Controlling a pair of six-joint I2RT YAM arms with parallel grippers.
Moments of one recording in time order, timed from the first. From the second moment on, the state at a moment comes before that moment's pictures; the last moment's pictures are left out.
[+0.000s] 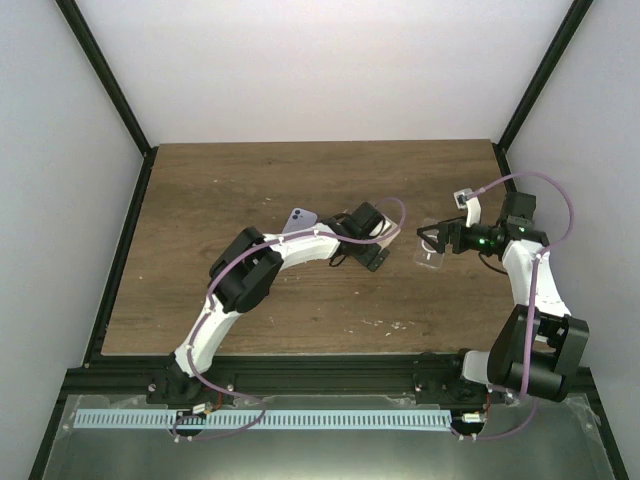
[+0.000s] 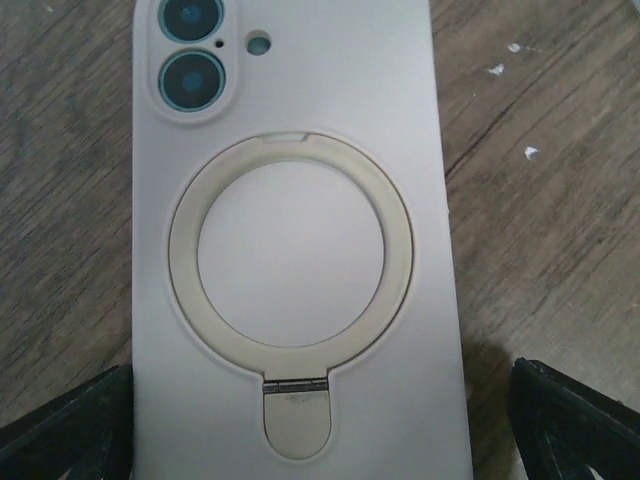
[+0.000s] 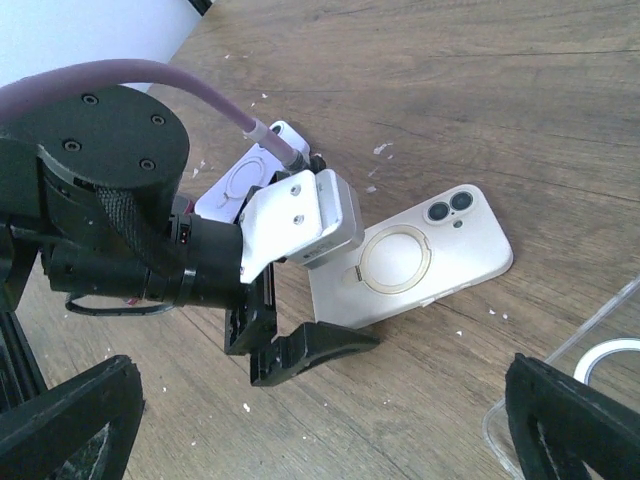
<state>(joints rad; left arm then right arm) -0.86 2.29 1.69 -0.36 -0.03 -0.06 -0.29 1.30 0.92 -0.62 -0.99 -0.36</state>
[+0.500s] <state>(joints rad) -0.88 2.15 1.52 -0.46 -0.08 -0.13 -0.29 1.30 0.92 -0.62 -1.00 -0.35</state>
